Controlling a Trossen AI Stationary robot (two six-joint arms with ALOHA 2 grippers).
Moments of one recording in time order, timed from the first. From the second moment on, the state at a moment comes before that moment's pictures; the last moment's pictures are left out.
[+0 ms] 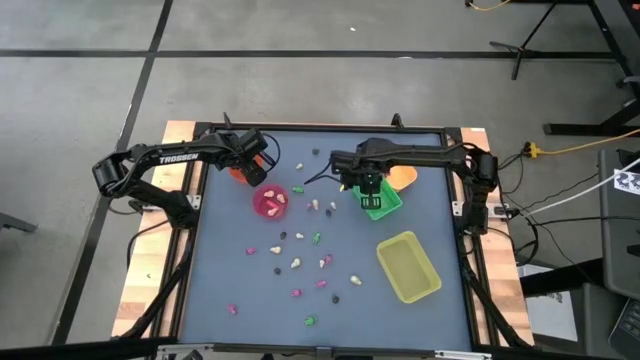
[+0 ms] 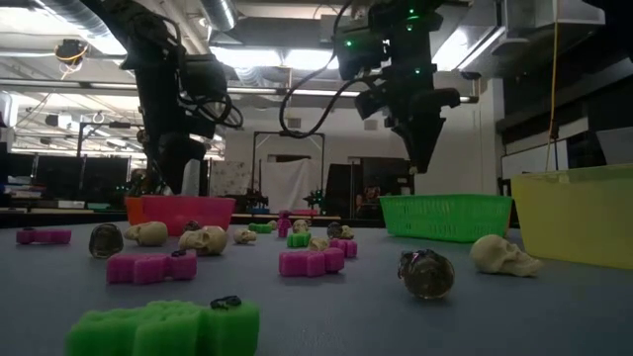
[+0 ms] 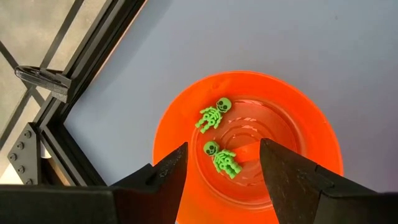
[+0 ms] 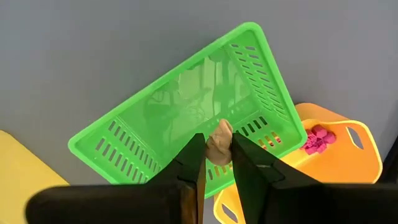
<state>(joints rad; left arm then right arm) 0.60 1.36 0.78 -0.68 -0.38 -0.08 -0.21 1.90 1.58 -1.29 0.12 -0.21</state>
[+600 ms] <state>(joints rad) 0.60 1.36 0.78 -0.68 -0.38 -0.08 -0.21 1.90 1.58 -1.29 0.12 -0.21</state>
